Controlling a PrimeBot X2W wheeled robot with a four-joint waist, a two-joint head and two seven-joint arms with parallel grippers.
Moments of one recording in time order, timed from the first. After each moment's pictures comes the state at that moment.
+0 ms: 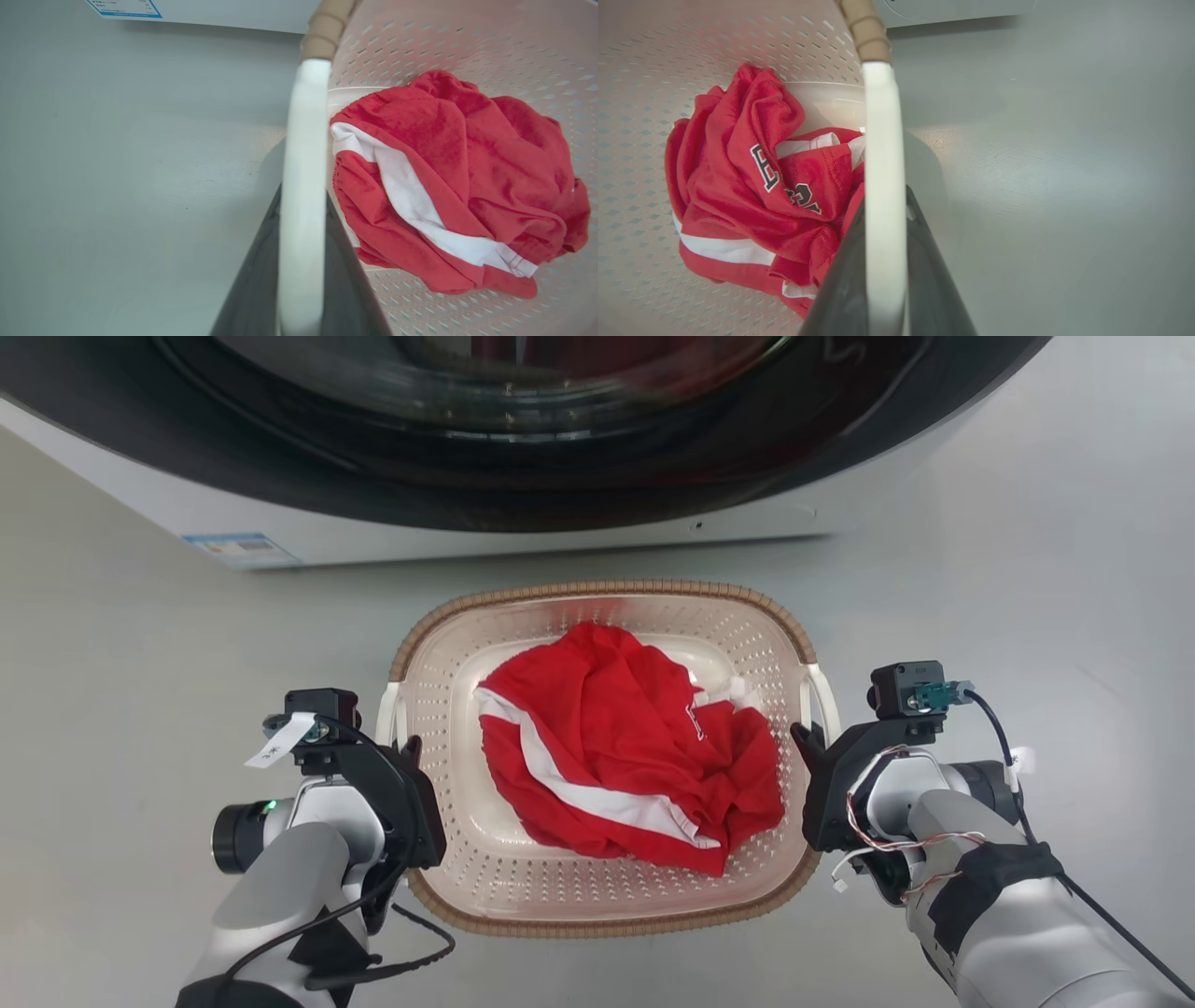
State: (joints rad) left arm -0.78 0.04 -0.46 1.19 -0.69 -0.08 0.00; right arm -0.83 -0.06 0.67 1.15 0.70 0.10 0.06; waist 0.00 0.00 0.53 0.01
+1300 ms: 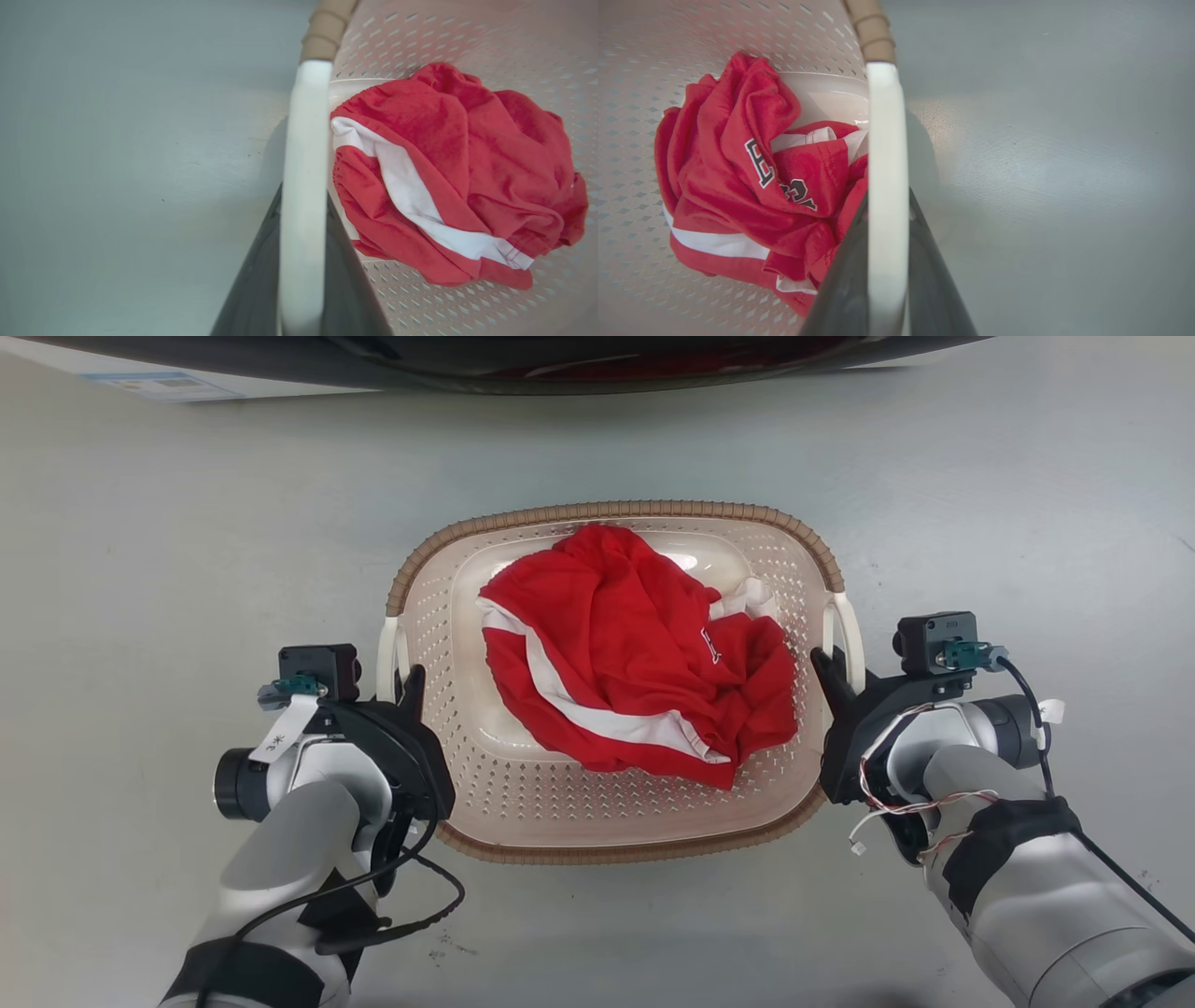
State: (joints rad) left arm -0.85 0.03 -0.49 1.21 -0.68 -0.08 -0.16; right arm -0.92 -0.08 0.70 1.20 0.65 0.11 -0.12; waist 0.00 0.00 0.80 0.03
